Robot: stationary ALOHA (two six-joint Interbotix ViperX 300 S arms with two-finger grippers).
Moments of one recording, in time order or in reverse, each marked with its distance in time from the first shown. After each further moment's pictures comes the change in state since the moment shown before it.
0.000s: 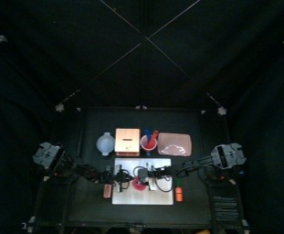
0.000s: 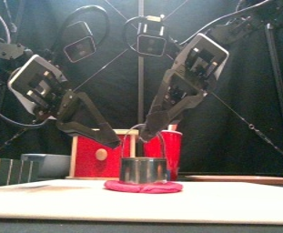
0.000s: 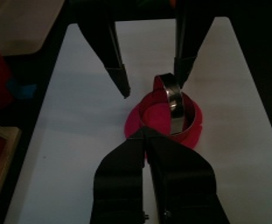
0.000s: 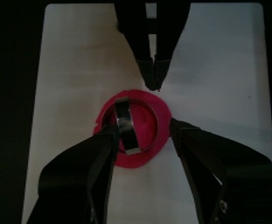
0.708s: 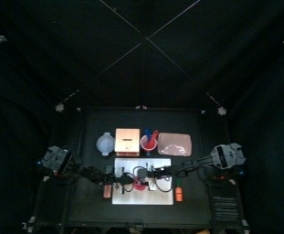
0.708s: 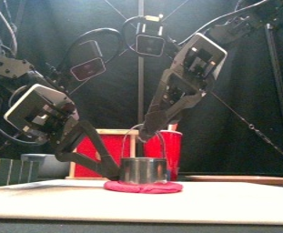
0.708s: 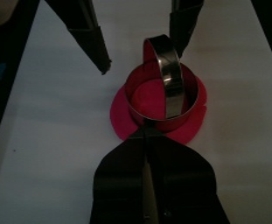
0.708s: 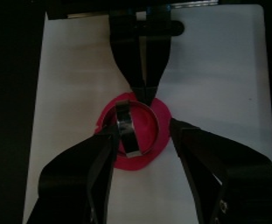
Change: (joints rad) left arm 0.000 0.127 -0.061 0.006 0.063 -0.002; right arm 0.002 0.006 -0.008 0.002 0.000 0.000
